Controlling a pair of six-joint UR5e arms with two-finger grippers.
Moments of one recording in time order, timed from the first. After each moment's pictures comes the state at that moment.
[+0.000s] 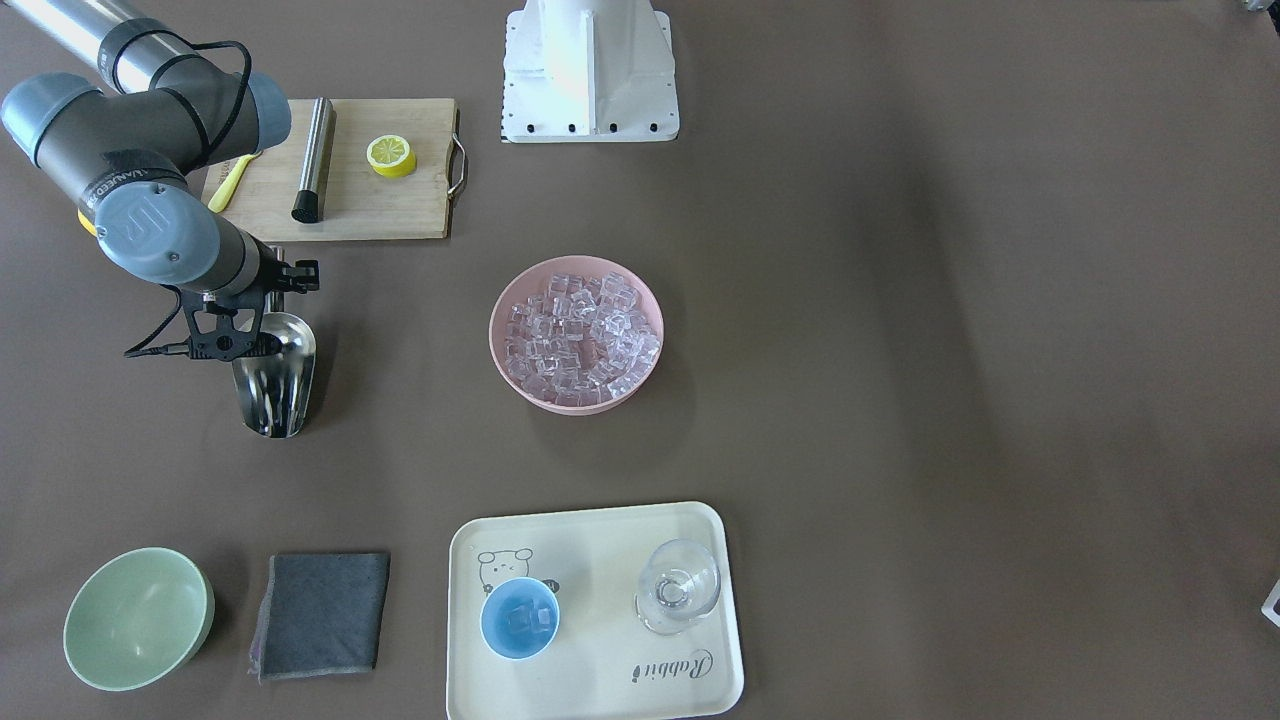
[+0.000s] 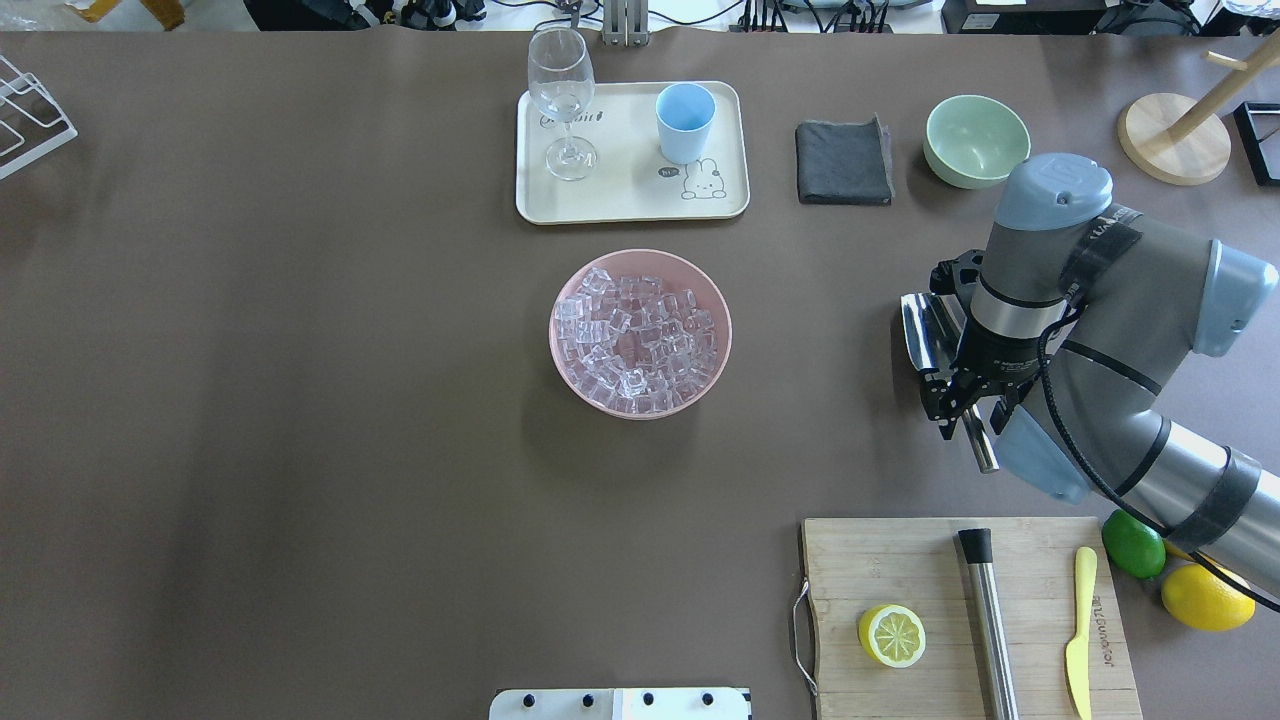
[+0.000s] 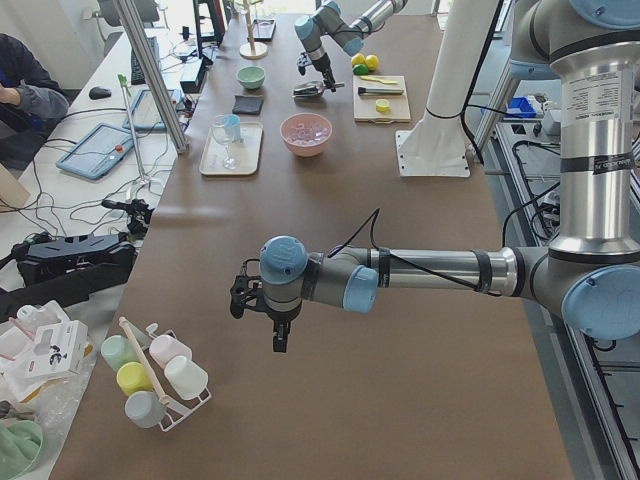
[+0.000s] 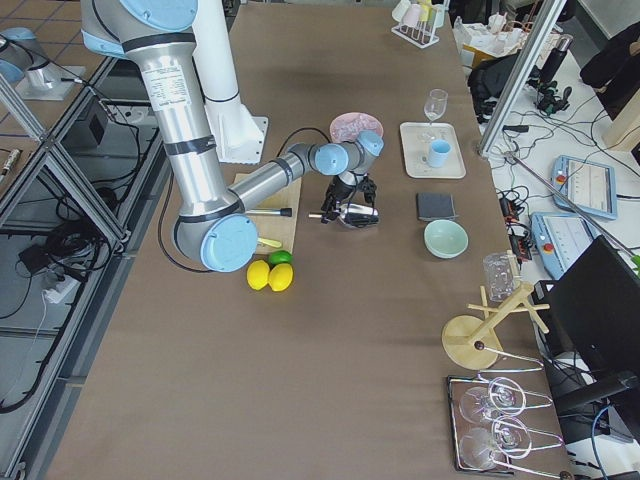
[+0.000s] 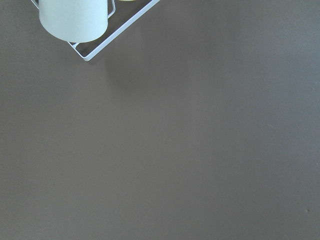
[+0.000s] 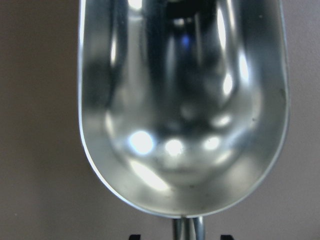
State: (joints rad) left arm -1.53 -1.47 -1.66 -1.79 -2.39 -0.17; right arm 0.76 -1.27 1.73 -1.85 2.29 0.67
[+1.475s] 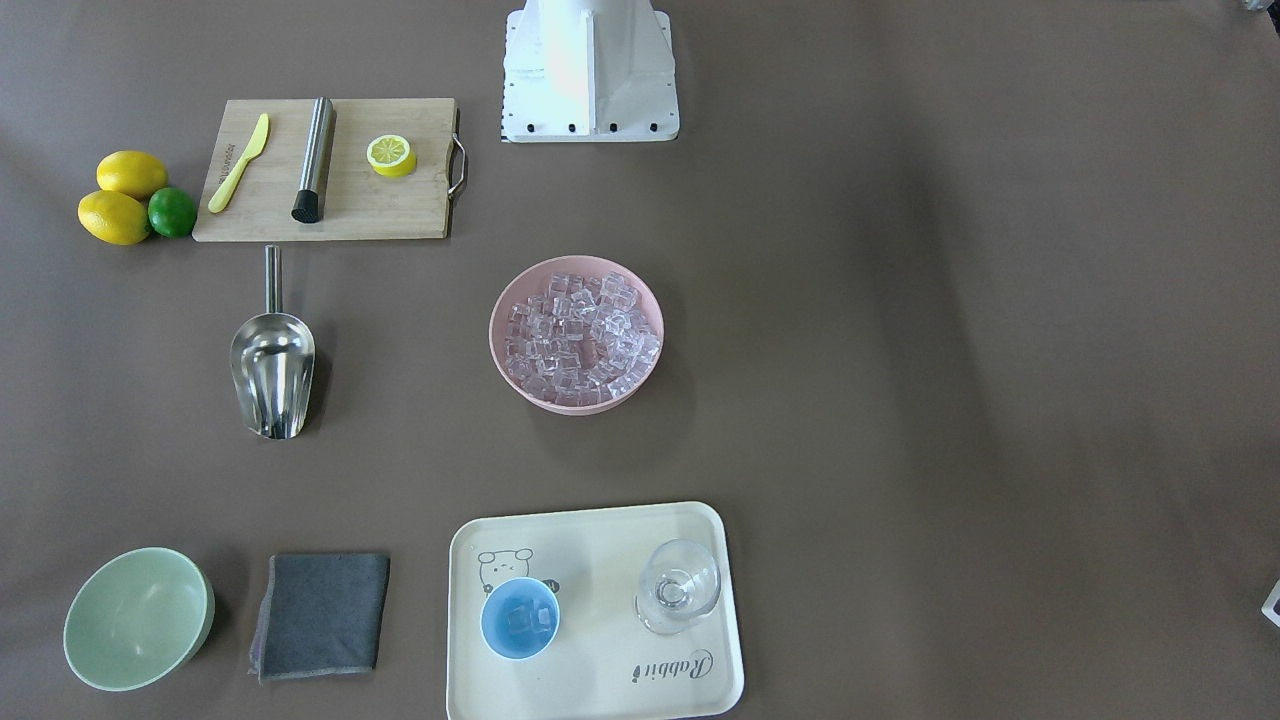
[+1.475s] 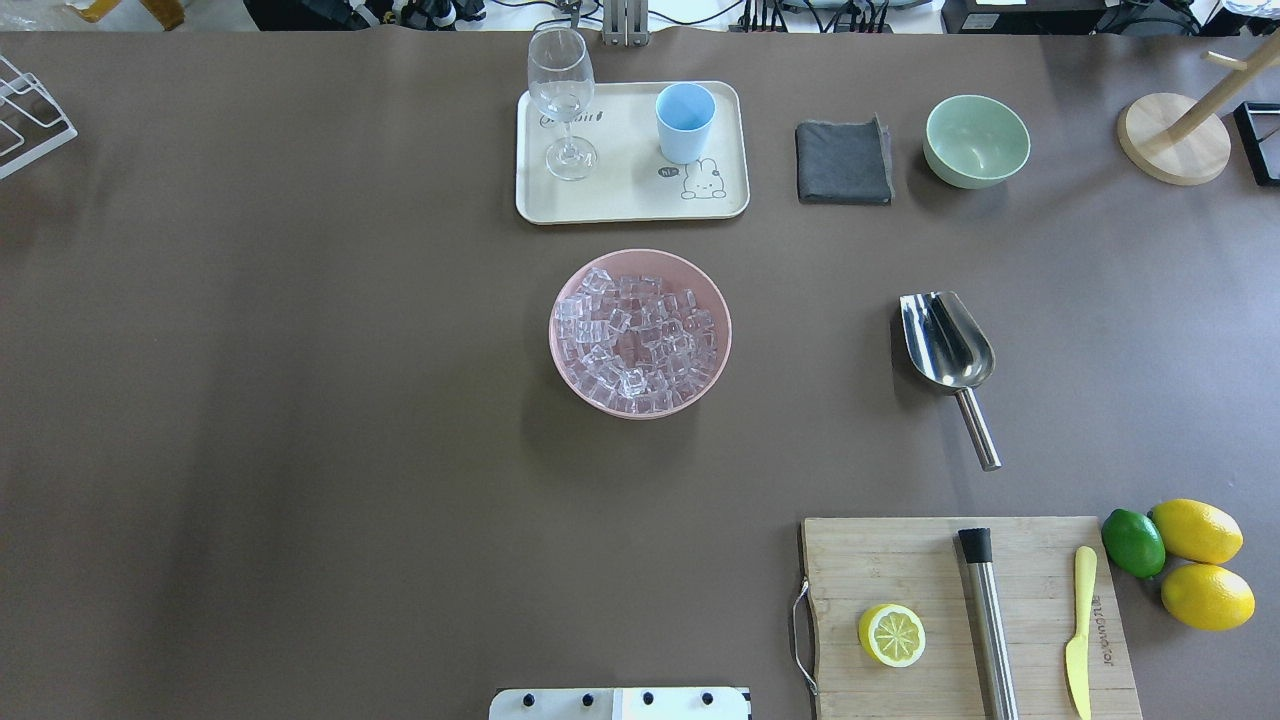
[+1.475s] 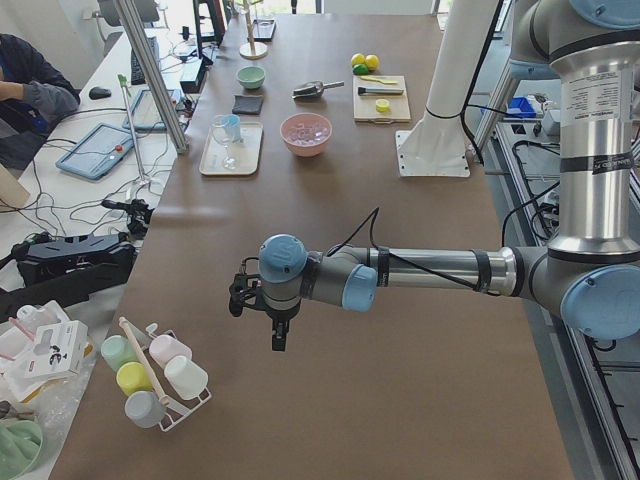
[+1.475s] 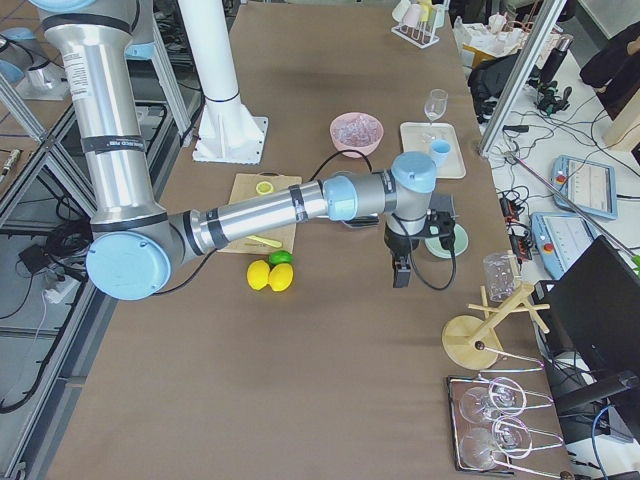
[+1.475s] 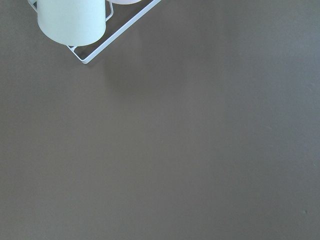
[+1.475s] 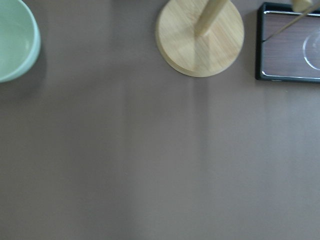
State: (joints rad) left arm -1.53 -1.48 -1.66 -1.79 -2.39 -0.17; right arm 1.43 -1.41 1.73 -1.68 2.25 0.21
